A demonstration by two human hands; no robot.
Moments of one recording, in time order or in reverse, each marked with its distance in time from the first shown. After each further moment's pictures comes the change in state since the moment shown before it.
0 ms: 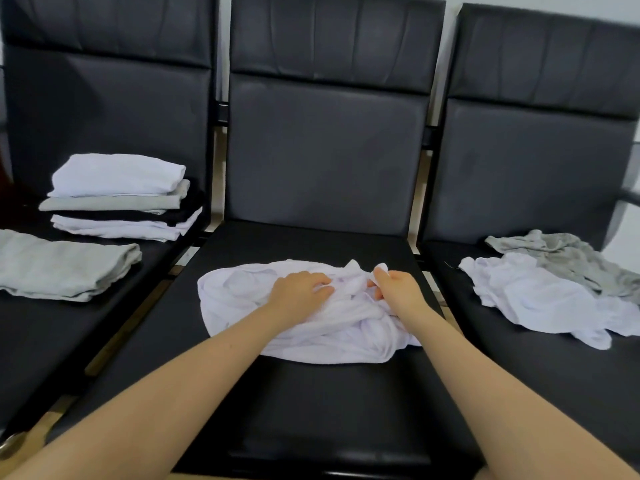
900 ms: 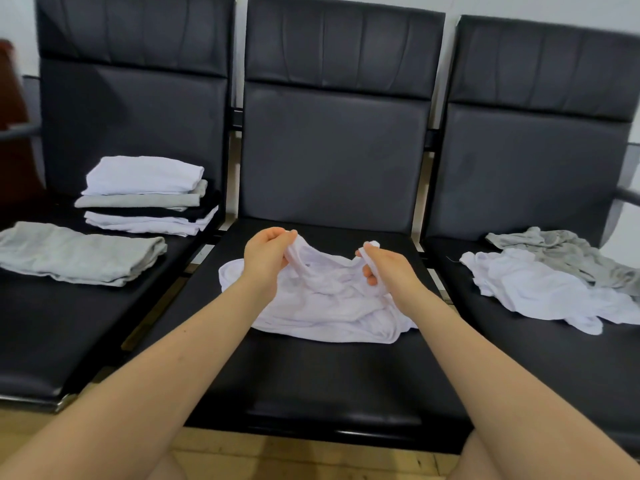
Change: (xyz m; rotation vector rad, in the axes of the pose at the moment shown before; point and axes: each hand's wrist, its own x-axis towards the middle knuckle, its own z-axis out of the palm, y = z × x) left_hand -0.051 0.013 -0.076 -1.283 0.448 -0.355; right_hand -0.036 -0.035 0.005 0.186 -0.111 -0.021
